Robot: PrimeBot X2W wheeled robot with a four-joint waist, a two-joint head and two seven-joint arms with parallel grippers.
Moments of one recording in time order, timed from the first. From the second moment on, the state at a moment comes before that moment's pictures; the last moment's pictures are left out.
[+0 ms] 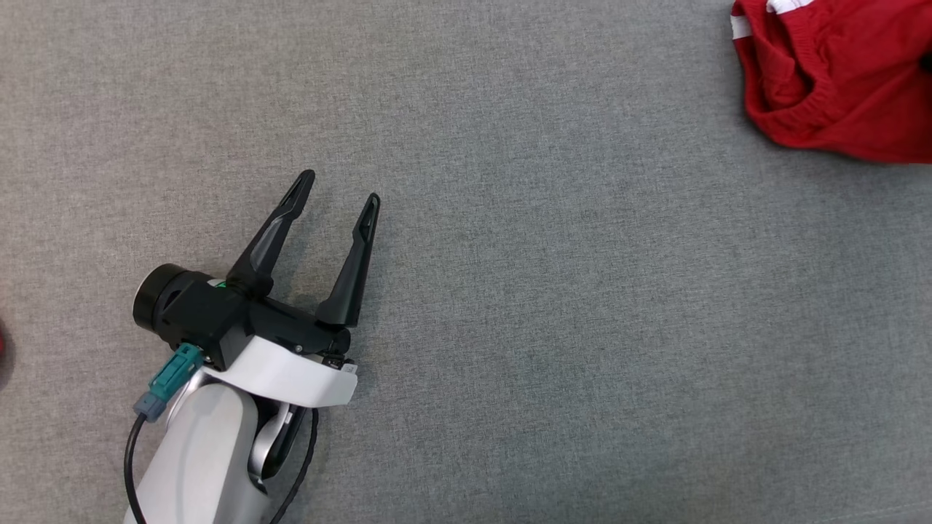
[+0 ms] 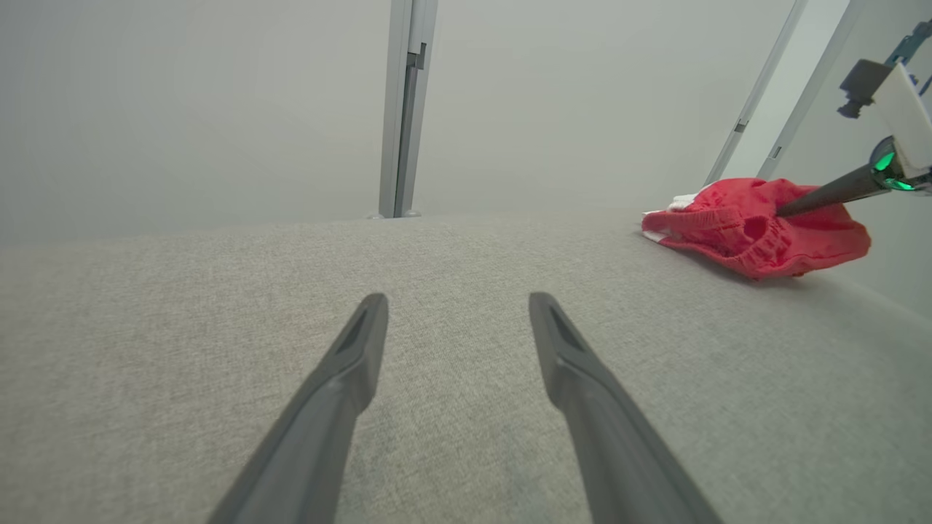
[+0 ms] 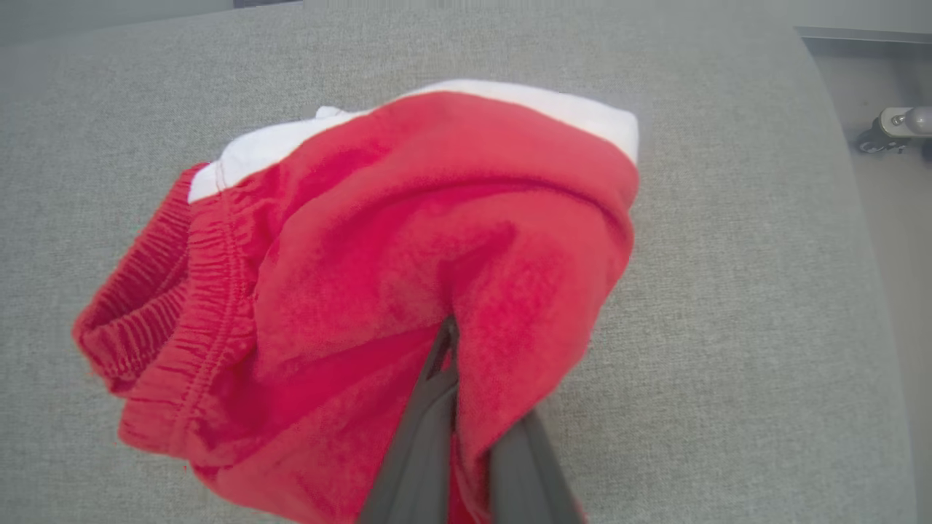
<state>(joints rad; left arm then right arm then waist) -0.34 0.14 -0.27 0.11 -0.25 -0.13 -0.26 -1.23 -0.68 0.90 0.85 1.17 0.13 0.45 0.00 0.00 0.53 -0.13</state>
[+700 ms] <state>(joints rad) -0.23 0.12 -0.22 0.14 -0.26 -0.13 -0.26 -1.21 -0.70 1.03 0.80 1.04 0.13 0.38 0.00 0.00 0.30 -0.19</state>
